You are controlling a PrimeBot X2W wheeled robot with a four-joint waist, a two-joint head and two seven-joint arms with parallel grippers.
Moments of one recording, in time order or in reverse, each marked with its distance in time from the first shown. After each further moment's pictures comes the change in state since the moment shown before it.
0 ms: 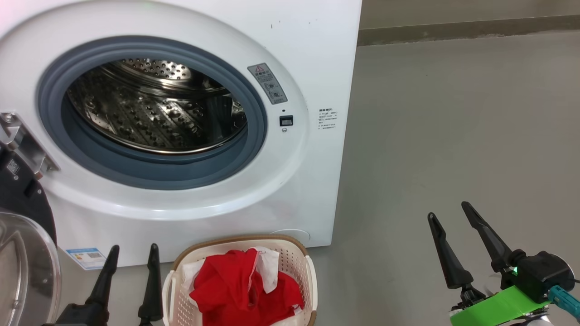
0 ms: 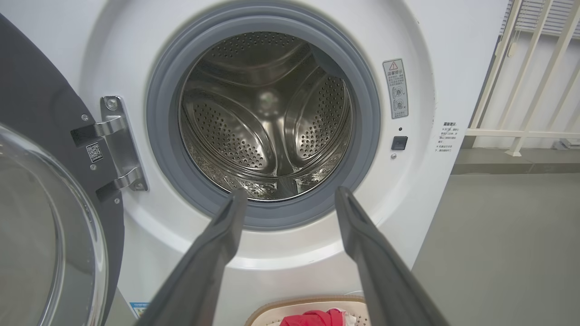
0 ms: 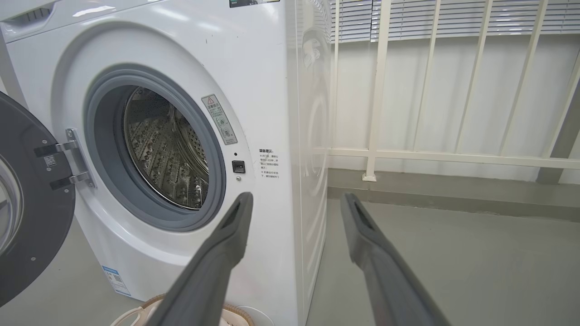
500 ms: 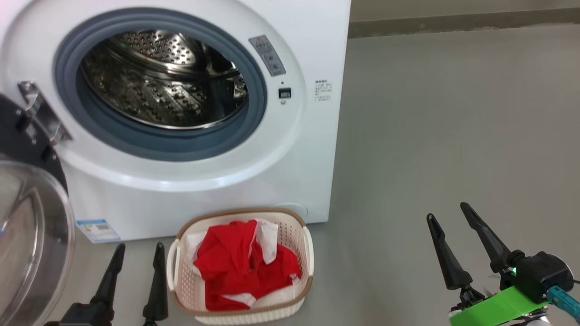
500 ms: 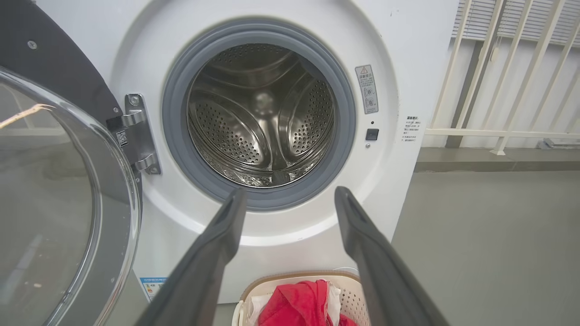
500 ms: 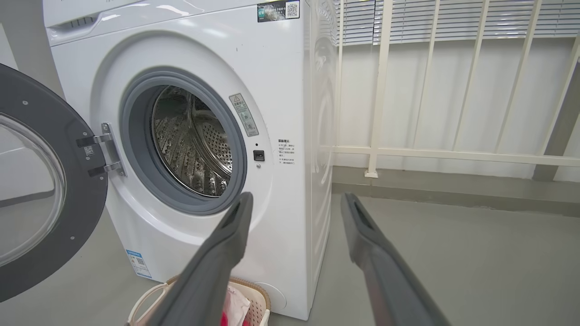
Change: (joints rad) left arm 0.000 0.000 -0.020 -0.004 -0.004 -0.002 0.000; right arm 0.000 0.000 0.004 0.002 0.000 0.000 0.000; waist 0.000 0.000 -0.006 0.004
